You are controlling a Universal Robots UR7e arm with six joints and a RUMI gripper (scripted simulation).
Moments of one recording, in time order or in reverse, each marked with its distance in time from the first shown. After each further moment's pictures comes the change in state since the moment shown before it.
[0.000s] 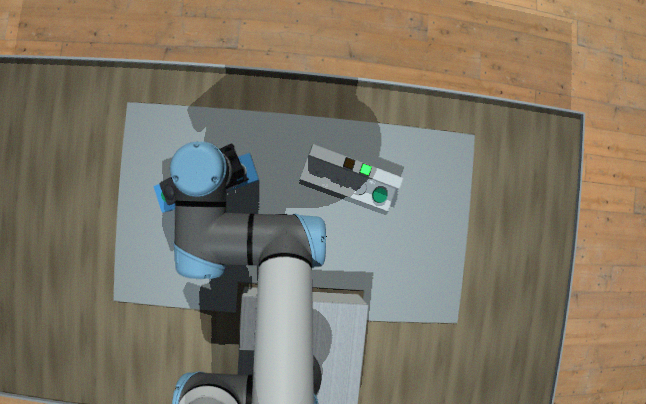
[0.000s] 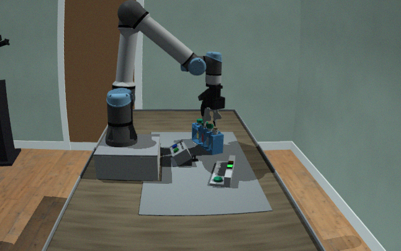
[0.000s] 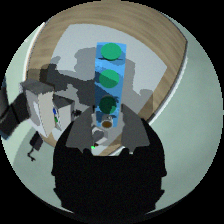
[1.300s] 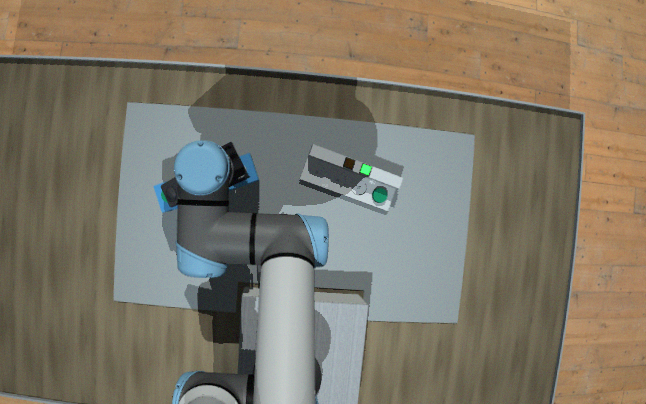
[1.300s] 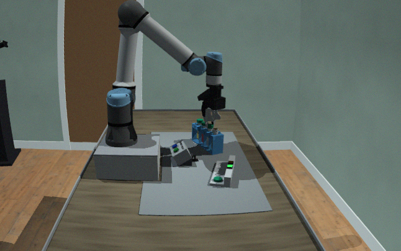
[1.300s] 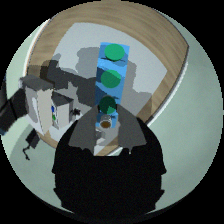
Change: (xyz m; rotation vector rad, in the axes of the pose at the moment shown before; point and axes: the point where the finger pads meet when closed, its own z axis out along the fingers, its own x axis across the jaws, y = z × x) arm 0.000 0.000 0.000 0.015 0.005 -0.057
